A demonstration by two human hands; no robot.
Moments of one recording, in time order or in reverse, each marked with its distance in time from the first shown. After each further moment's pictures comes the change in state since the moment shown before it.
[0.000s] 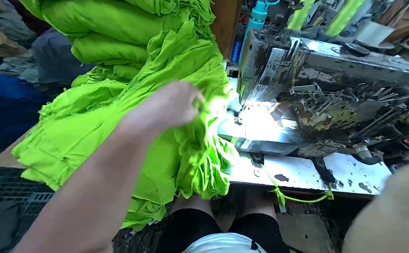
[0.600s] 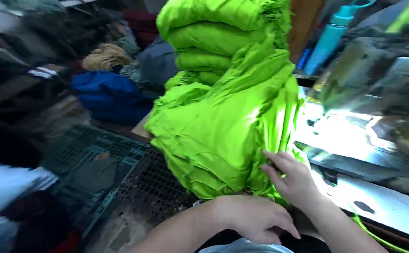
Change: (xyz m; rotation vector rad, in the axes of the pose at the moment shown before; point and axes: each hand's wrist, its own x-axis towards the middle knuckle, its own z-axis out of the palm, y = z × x) left_hand -0.152 0.002 0.131 -0.550 -0.390 0.661; right_hand -0.113 -0.194 0.180 0.434 -0.720 -0.380
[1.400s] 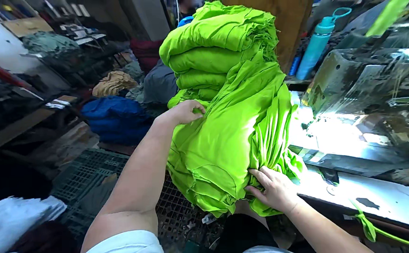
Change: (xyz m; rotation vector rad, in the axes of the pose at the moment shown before) left_hand -0.100 -0.096 -0.258 0.475 0.344 -0.763; right_hand -0.031 0.019 0.068 -0.126 0.117 -0.149
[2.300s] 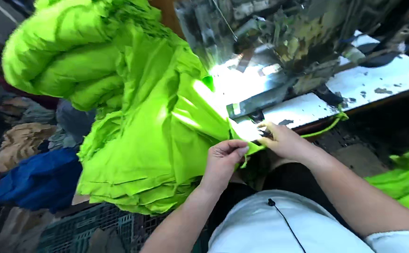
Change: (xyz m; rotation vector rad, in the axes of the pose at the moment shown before) left_hand -0.079 0.292 0.203 -1.390 -0.039 0.097; right_hand -0.074 0.020 -0.169 0.367 -0.354 1.093
